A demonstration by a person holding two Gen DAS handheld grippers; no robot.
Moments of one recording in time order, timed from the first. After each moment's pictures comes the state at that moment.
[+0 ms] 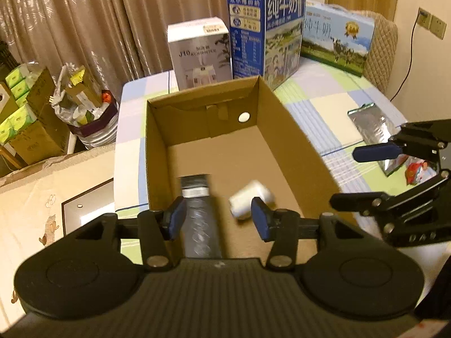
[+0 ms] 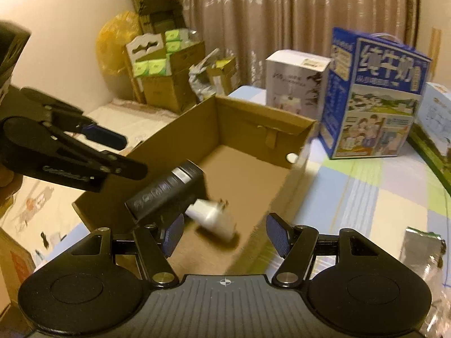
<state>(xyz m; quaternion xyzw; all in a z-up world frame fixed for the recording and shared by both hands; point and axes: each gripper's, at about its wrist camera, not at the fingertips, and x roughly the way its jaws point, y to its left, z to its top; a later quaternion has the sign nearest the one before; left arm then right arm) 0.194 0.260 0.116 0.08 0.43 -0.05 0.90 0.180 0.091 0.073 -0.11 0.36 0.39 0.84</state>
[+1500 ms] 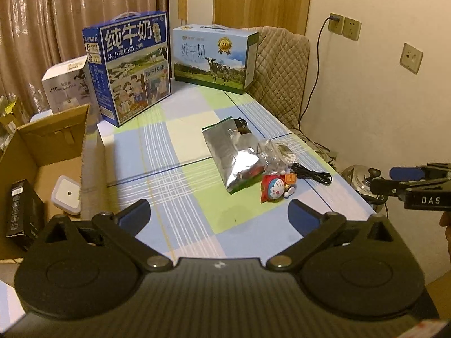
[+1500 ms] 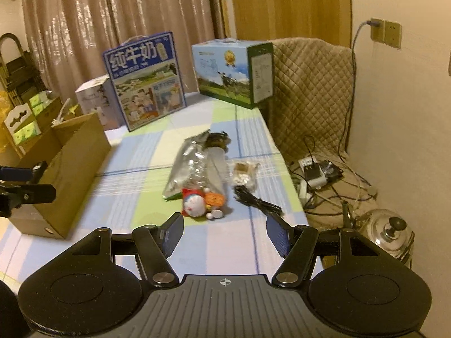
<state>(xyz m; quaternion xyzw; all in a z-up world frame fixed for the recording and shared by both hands) 0.107 0.003 0.092 0.04 0.36 -0.16 0.92 0.069 -0.266 0.077 0.03 0.36 0.12 0.93</state>
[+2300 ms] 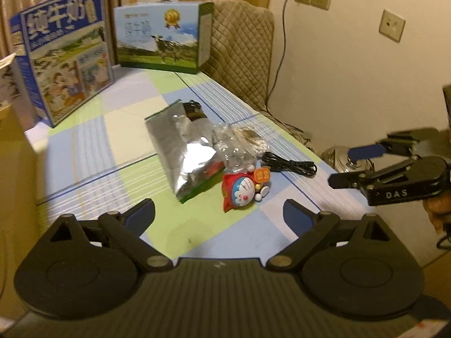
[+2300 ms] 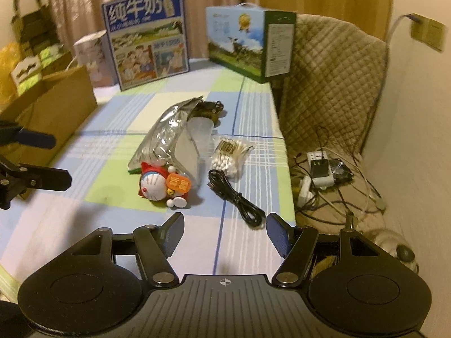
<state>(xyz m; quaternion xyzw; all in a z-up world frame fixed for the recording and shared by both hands) 0.177 -0.064 0.019 0.07 0.38 -0.25 0.89 0.153 -0.288 0.007 -0.06 0.39 0.17 0.90</state>
